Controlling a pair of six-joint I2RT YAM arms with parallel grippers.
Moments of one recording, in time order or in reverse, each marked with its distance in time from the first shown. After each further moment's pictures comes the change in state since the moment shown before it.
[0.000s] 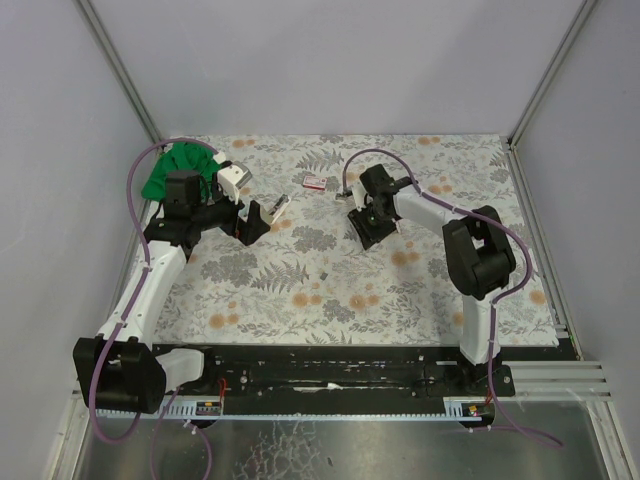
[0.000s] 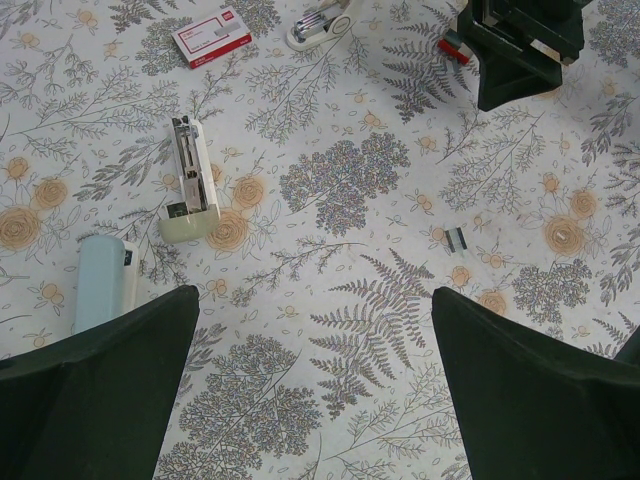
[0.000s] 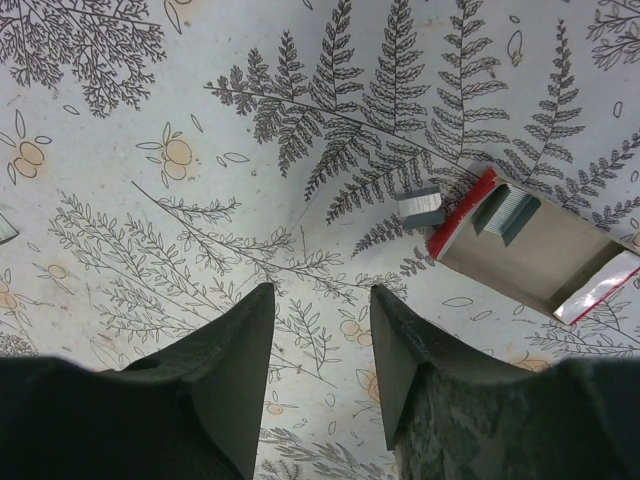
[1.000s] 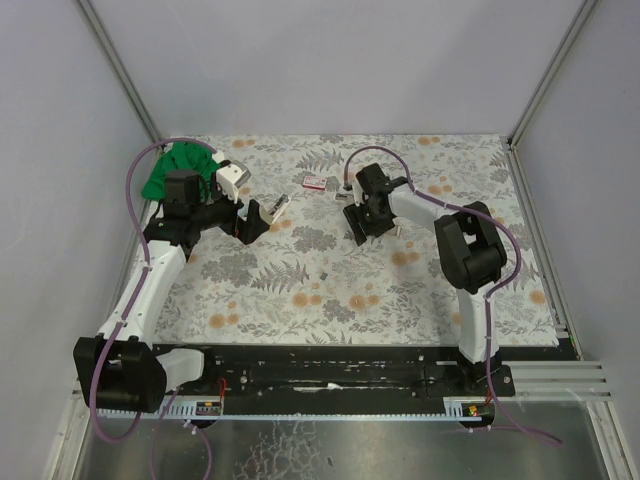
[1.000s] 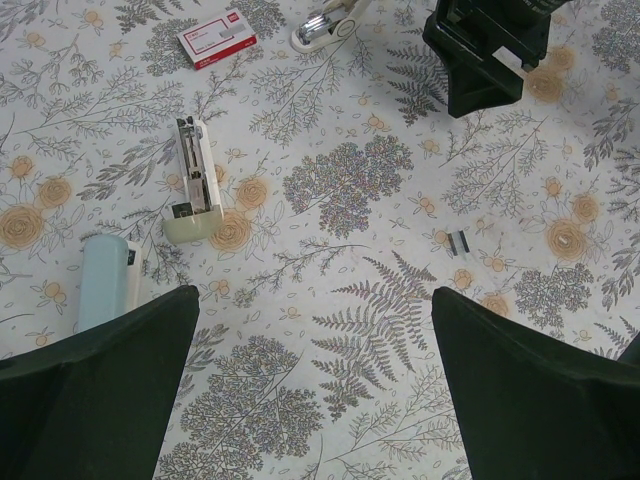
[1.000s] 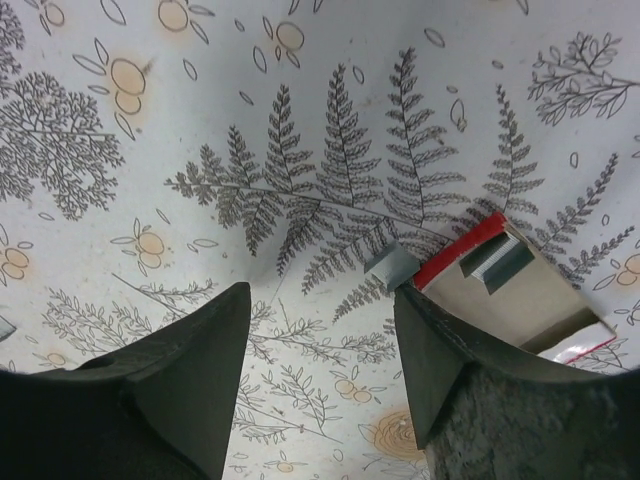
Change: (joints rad) left arm 0.006 0.003 0.000 0.009 0.000 -0.006; right arm 0.000 0.071 0.035 0.065 0.050 0.119
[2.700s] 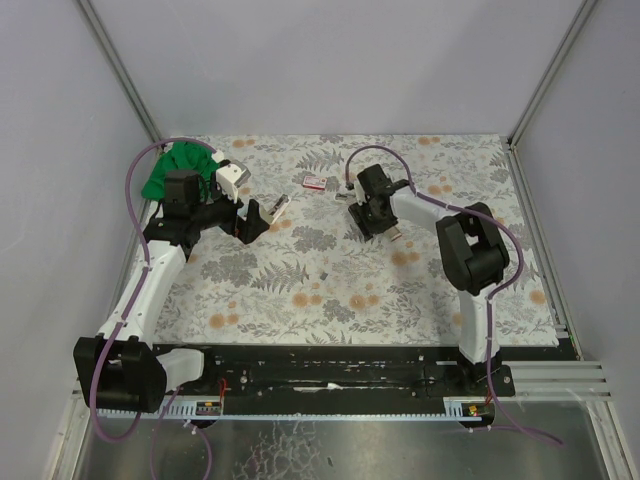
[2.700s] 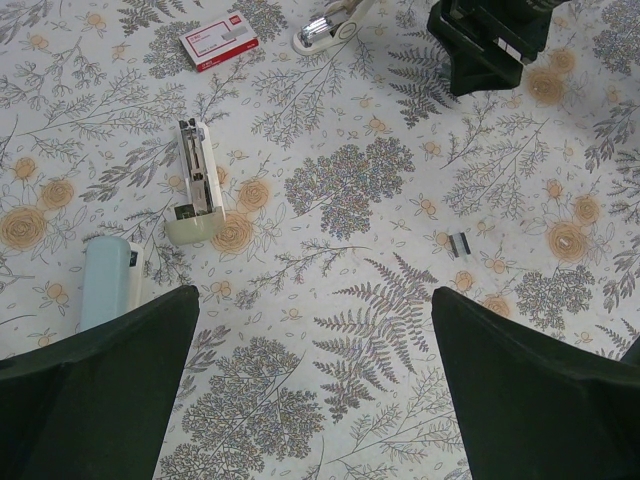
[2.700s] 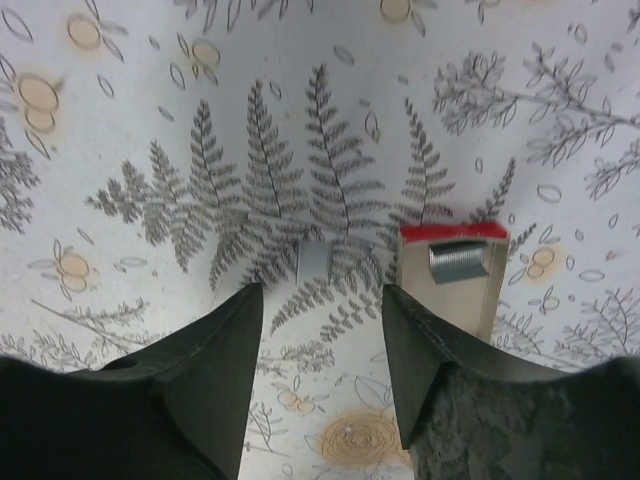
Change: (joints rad) left arm 0.002 0.000 0.000 0.006 0.000 0.000; right arm 0.000 -0.003 -0.017 0.072 0.124 -0.056
